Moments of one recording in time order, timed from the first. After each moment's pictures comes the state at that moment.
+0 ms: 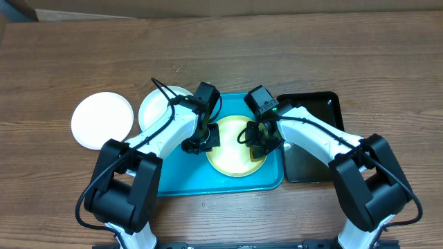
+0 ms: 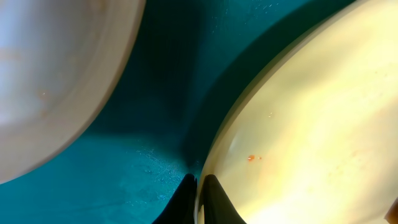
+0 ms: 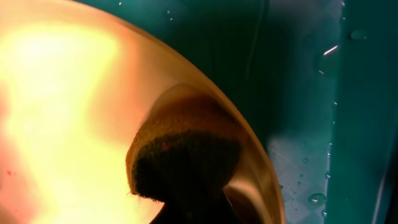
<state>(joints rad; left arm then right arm) -0.42 1.87 1.18 -0.85 0.10 -0.52 0.55 1.90 1.19 -0.72 -0.11 0.66</state>
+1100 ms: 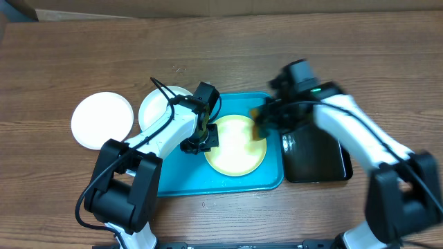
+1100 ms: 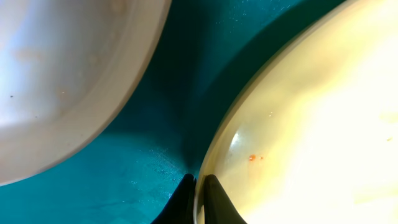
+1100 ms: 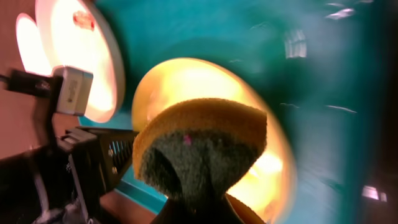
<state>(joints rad) -0.42 1.87 1.18 -0.86 0.07 -0.52 0.31 1.74 1.25 -0.75 -0.55 0.48</state>
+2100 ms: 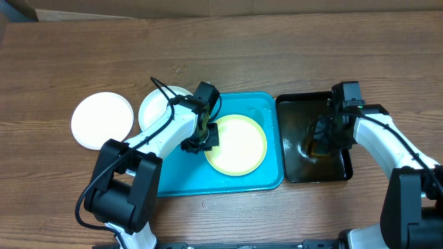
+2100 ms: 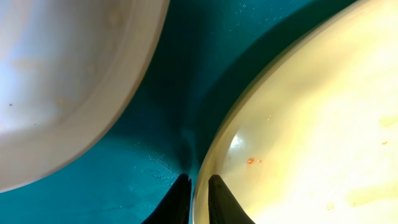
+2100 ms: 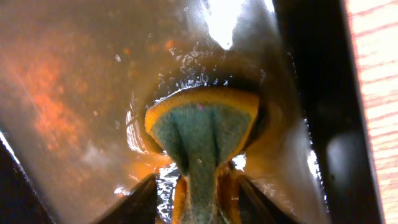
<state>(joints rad) -0.42 1.87 1.18 -0.85 0.07 -0.52 0.04 1.66 0.96 -0.70 -0.06 0.35</state>
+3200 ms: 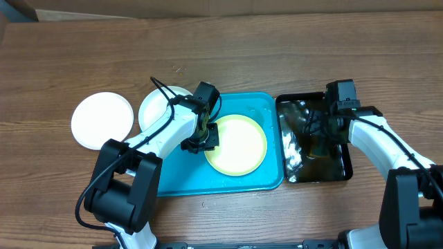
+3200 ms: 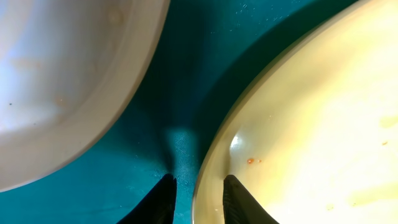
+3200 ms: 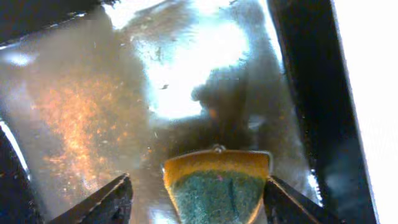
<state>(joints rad) -0.42 1.87 1.18 -0.85 0.07 -0.52 0.08 1.66 0.94 -0.55 0.01 0.33</state>
